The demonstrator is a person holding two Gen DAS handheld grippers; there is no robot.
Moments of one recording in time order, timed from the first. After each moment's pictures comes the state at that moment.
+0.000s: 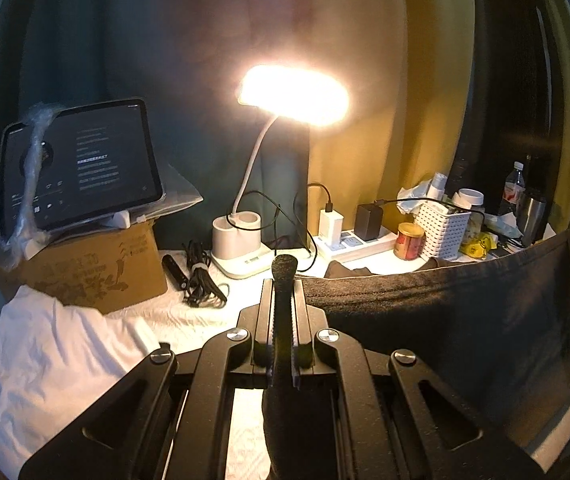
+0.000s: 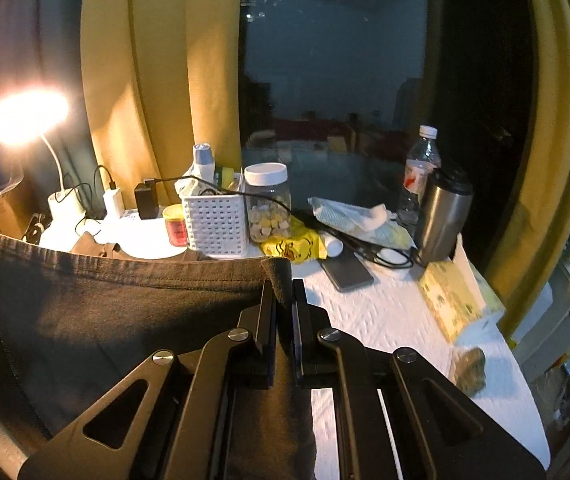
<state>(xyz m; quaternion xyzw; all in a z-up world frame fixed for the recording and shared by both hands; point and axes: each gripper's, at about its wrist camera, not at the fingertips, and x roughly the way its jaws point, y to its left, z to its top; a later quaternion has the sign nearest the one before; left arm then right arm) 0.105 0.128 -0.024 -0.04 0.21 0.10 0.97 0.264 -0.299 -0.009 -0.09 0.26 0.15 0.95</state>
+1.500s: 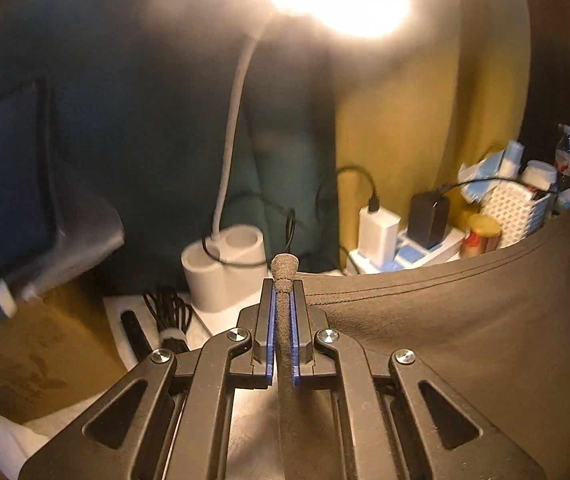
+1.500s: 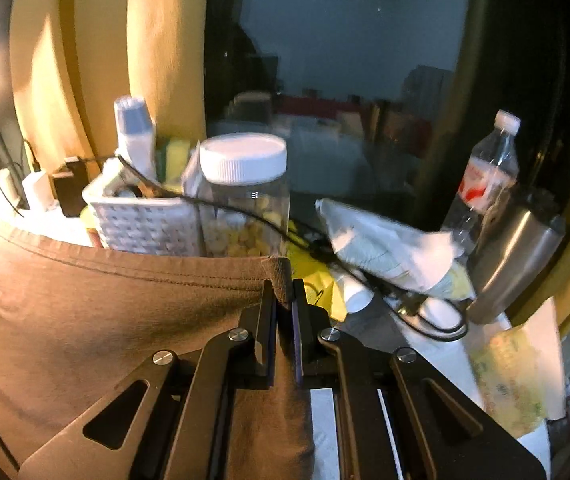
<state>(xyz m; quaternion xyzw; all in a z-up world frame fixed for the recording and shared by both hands) 0.274 0.170 -0.073 0.01 0.24 0.10 0.97 0.437 -0.248 -0.077 -0.13 0.30 0.13 0.94</state>
